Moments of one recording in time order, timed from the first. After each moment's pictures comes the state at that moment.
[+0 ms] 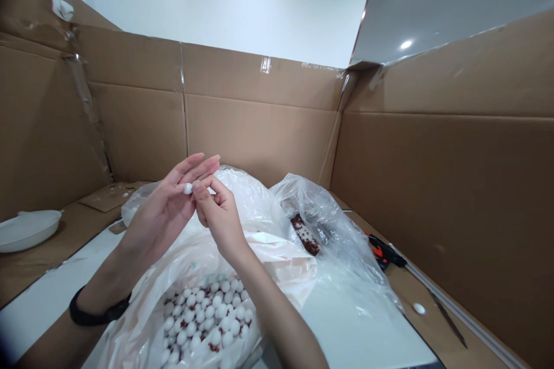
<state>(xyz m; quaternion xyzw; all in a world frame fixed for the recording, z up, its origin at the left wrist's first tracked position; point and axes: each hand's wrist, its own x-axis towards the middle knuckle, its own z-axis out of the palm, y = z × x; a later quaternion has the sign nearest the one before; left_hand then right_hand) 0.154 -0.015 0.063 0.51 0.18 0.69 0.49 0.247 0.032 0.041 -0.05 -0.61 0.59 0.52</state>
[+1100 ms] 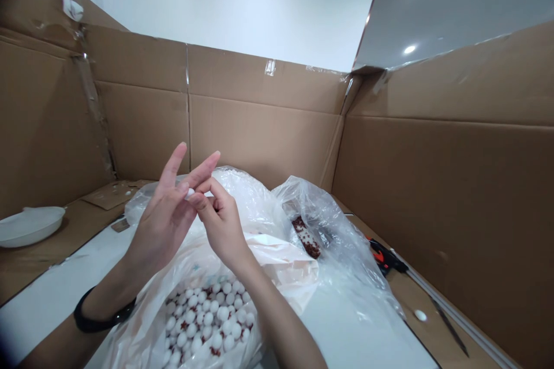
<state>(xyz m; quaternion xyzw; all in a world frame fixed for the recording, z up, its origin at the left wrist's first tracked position) 0.161 -0.025 0.057 0.52 0.20 0.71 0.44 0.248 0.023 0.041 -0.09 -0.67 0.49 0.55</state>
